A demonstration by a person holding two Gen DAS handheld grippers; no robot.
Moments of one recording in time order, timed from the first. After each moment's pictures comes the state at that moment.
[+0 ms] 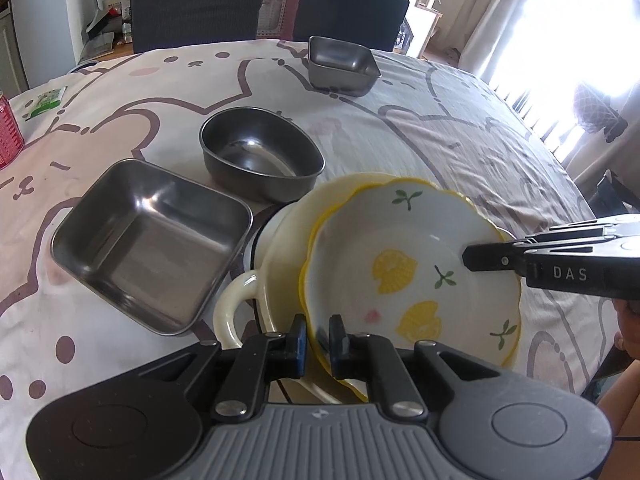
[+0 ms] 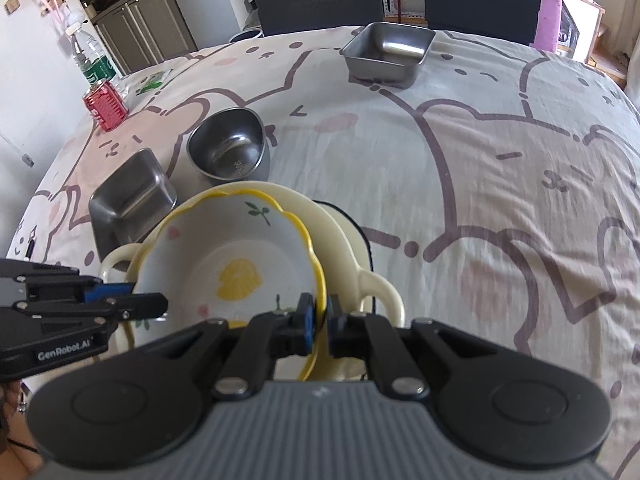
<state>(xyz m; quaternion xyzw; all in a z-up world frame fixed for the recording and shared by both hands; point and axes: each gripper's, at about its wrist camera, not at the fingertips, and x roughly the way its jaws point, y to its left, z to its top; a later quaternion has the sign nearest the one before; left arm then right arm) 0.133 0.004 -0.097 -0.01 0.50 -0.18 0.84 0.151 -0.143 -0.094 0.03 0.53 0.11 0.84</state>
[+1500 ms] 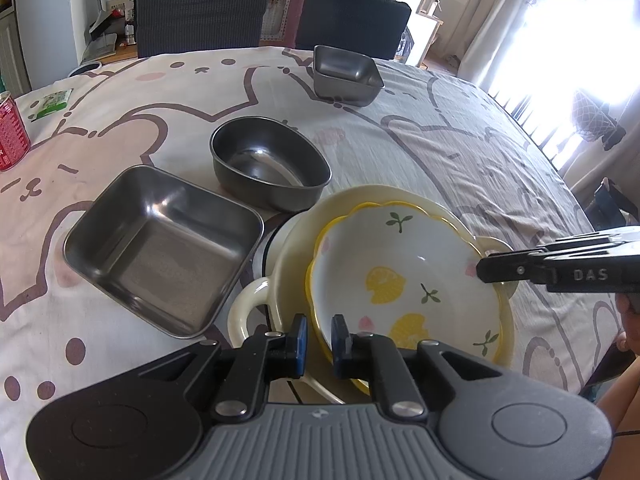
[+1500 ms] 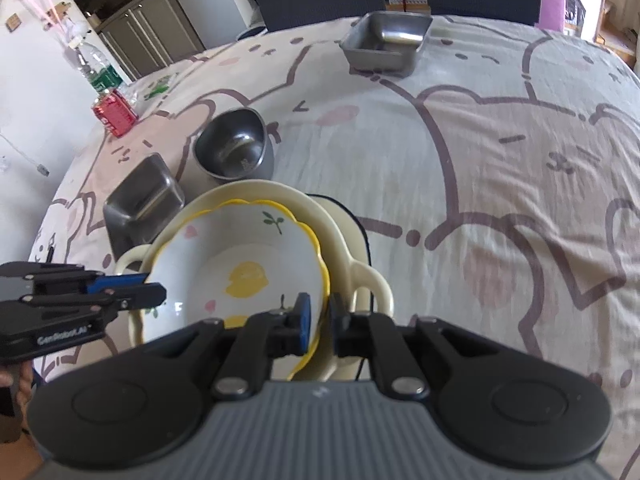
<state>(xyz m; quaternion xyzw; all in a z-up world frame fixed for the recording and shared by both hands) 0.131 0.014 -0.089 -0.02 0.50 -0.18 0.85 0.152 -0.160 -0.093 0.07 0.54 0.13 0.83</state>
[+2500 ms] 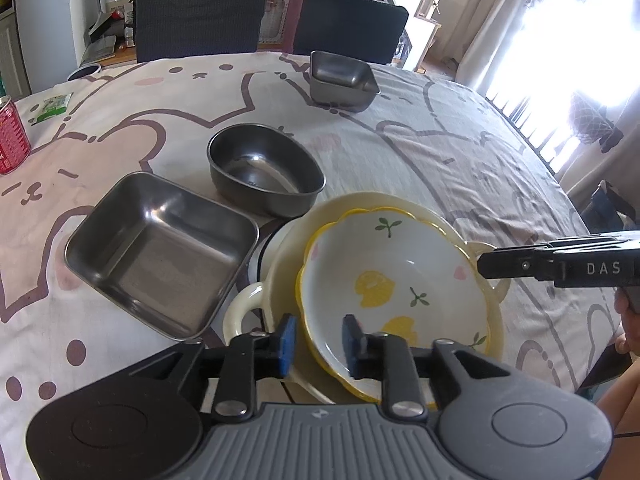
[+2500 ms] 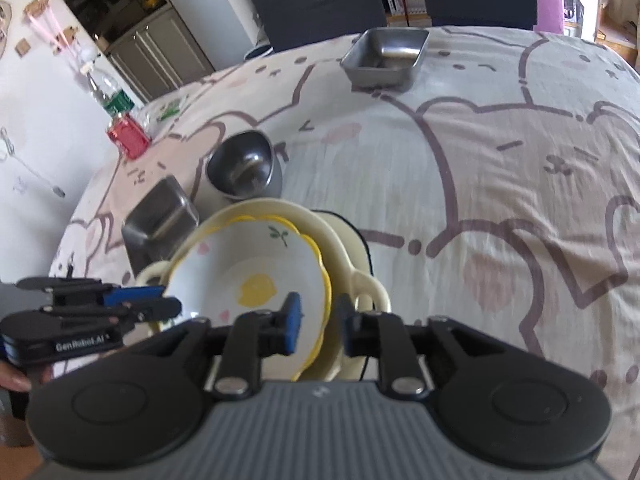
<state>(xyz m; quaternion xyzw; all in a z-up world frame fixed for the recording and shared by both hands) 0.127 0.013 -0.082 -0.02 0.49 -0.18 0.85 0.145 -0.174 -0.084 0.10 0.52 0.14 0.84</state>
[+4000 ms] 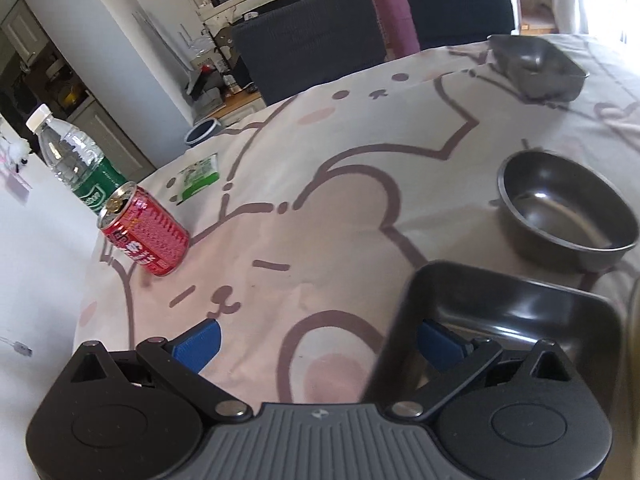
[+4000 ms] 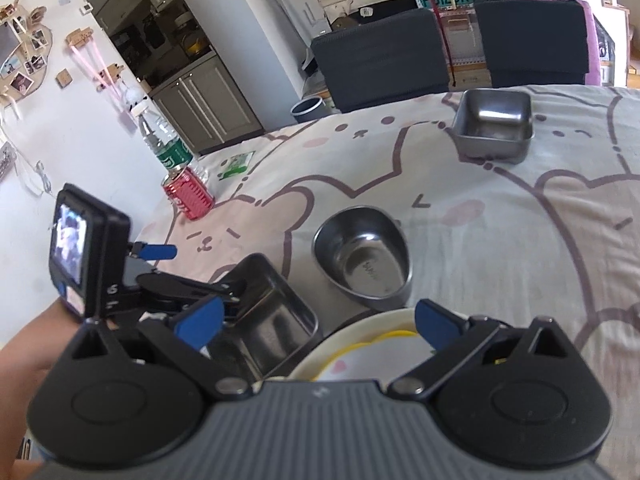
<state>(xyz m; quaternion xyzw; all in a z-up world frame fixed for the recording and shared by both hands) 0.248 0.102 -0.110 0.20 0.46 0.00 0.87 0.197 -0.071 -0.079 0.14 0.44 0.19 0.87</state>
